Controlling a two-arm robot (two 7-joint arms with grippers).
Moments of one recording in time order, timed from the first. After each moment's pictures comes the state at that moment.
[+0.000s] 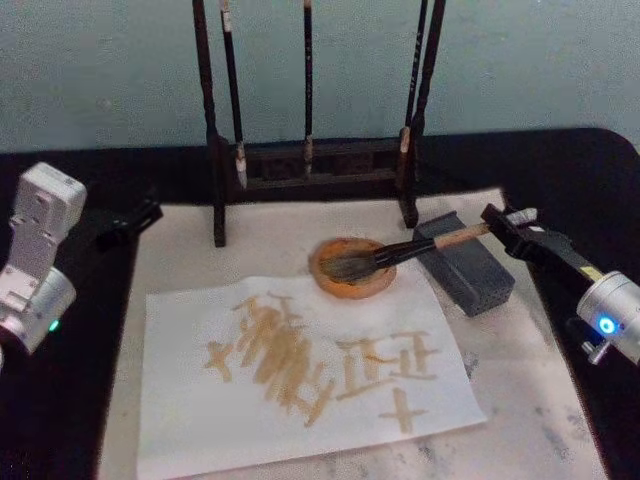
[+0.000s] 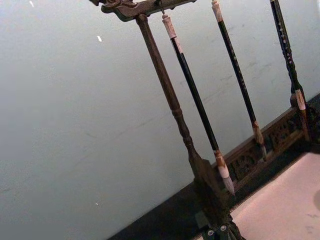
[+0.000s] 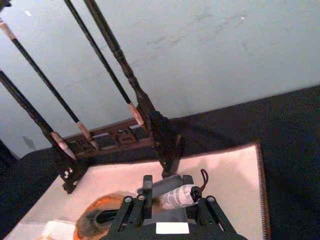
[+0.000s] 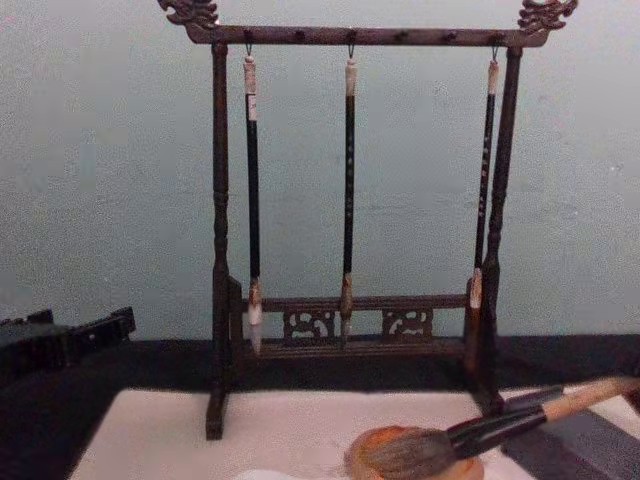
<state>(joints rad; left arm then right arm) -0.20 0.60 0.45 -1.41 -0.25 -0.12 0.03 0.12 0.45 -0.23 -1.37 0.87 0.10 0.33</state>
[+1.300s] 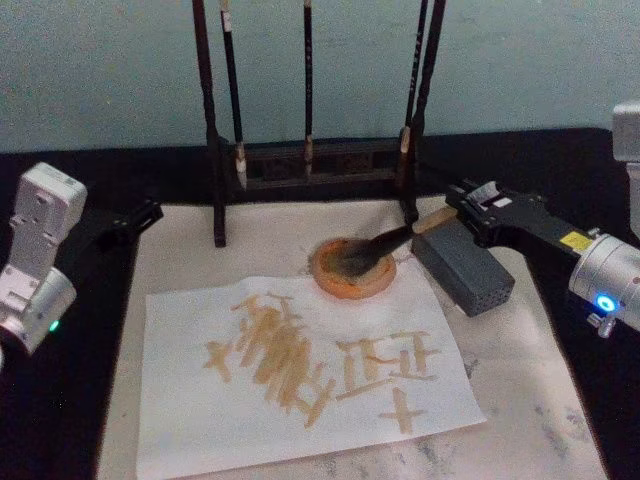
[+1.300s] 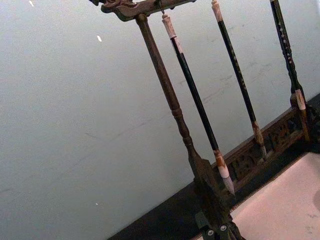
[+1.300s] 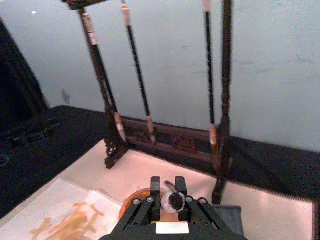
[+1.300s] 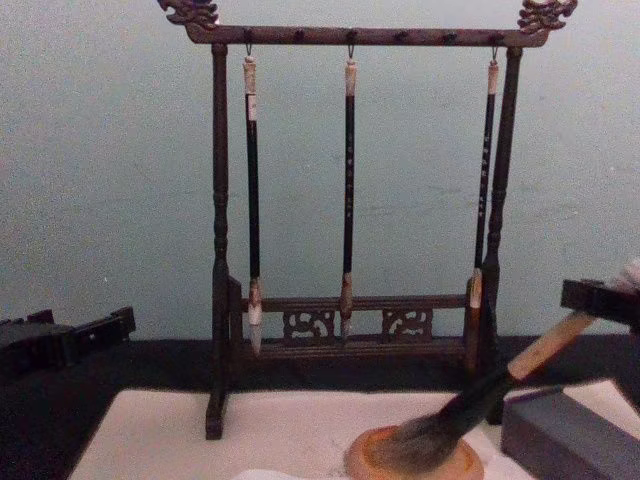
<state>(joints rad) -0.20 0.60 0.45 -1.41 -0.25 -0.12 0.03 0.11 0.60 -0.31 -1.69 0.72 0.22 0.29</state>
